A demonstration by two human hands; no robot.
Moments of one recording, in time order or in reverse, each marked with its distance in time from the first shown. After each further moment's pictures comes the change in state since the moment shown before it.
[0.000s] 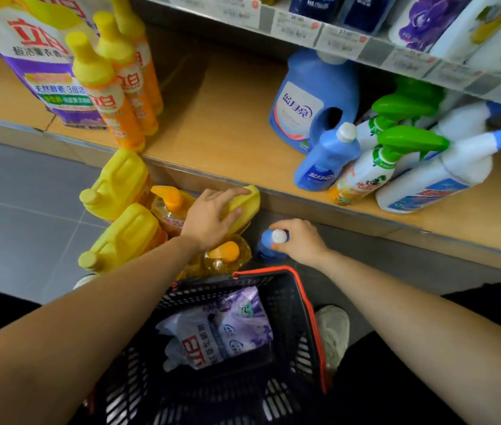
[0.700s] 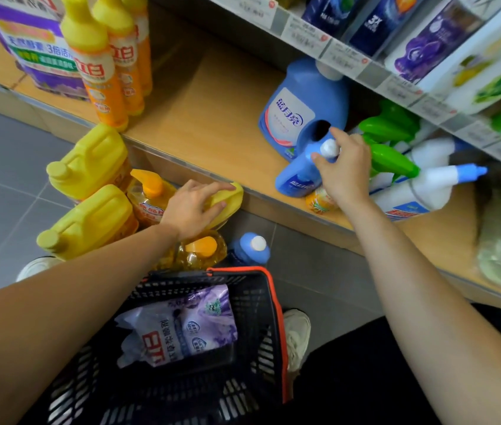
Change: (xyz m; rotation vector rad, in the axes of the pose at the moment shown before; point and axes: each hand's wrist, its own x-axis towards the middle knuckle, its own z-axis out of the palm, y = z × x) left_hand 0.003 -0.002 0.008 -0.076 0.054 -0.018; right_hand 0.020 -0.052 -0.148 -0.141 0.637 -0.047
